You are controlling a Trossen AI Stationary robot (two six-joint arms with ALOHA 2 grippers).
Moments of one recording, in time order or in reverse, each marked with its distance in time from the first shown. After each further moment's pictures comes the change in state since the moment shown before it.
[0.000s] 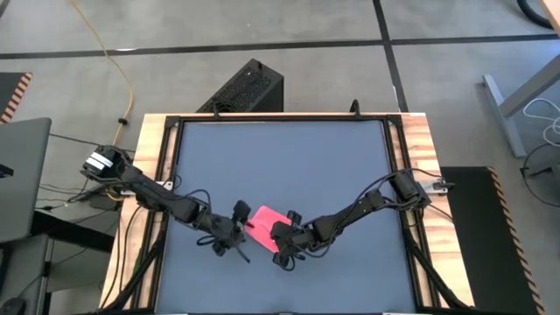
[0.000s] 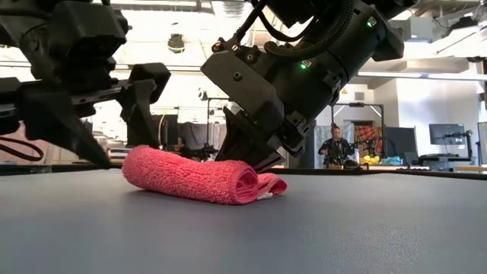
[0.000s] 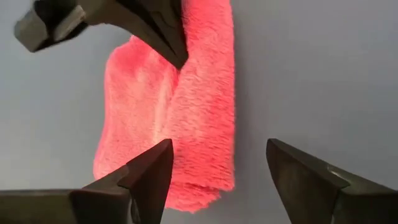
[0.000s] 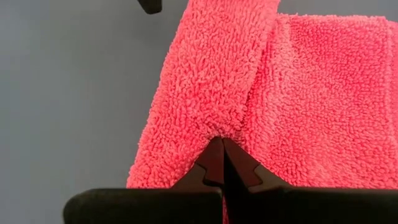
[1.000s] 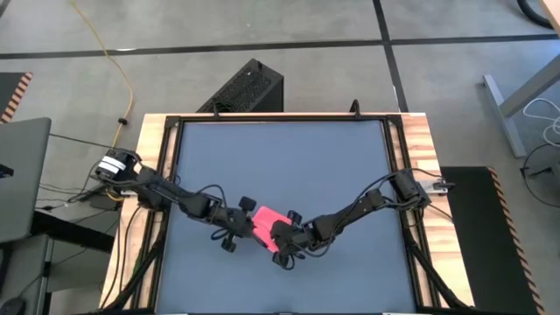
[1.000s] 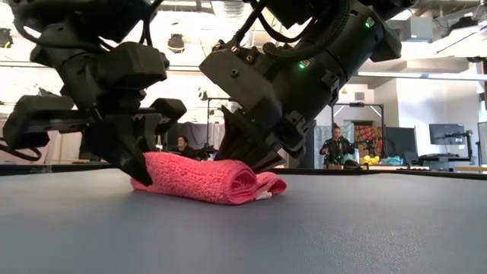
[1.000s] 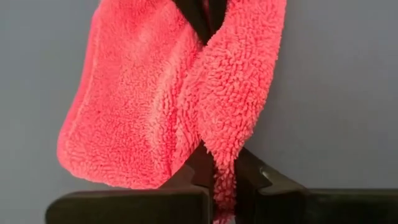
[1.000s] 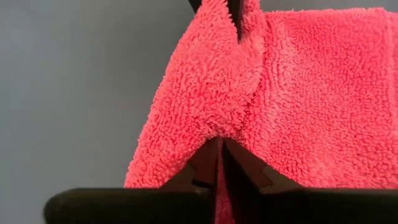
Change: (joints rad) left arm 0.115 0.130 0.048 0.008 0.139 -0.174; right arm 0.000 -0.006 0.000 -0.012 -0.024 0.032
